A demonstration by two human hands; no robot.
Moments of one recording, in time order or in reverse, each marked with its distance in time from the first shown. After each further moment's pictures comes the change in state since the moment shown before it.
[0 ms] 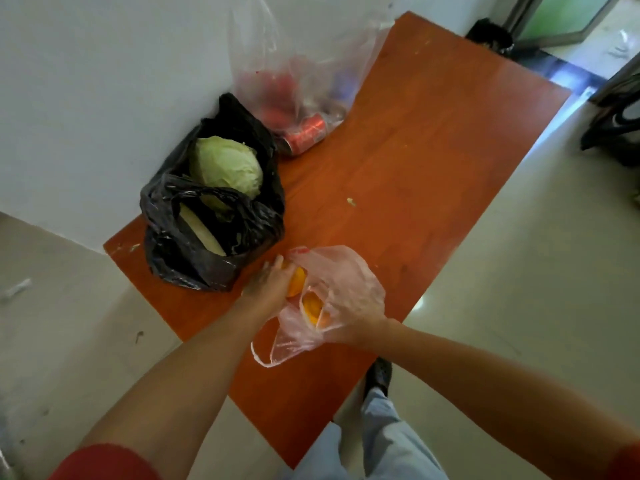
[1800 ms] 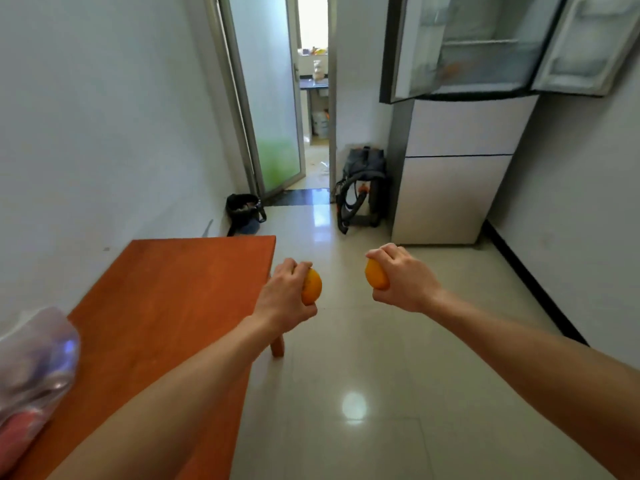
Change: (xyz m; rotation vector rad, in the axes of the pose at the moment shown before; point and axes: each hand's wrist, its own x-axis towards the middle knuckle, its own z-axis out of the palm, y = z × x) left_hand 0.078 0.524 -0.229 -0.141 0.497 0.919; right_hand -0.346 0.429 -0.182 -0.073 1.043 0.632
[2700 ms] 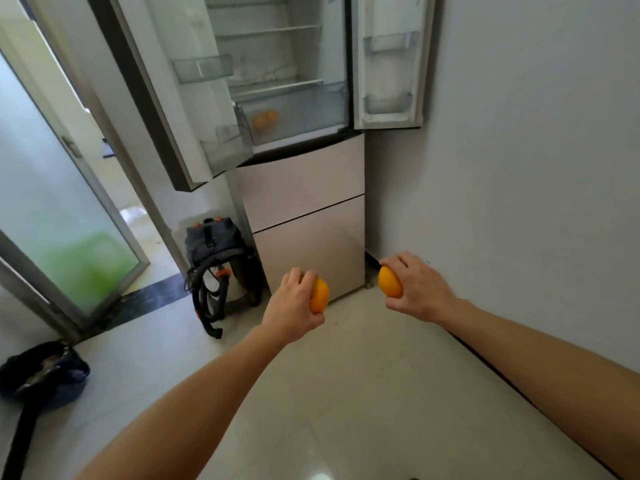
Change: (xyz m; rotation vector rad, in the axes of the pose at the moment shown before) left_hand 0.597 0.246 0.227 -0.019 -0.169 0.535; right_hand 0.192 0.528 -0.088 -0.110 0.159 0.562
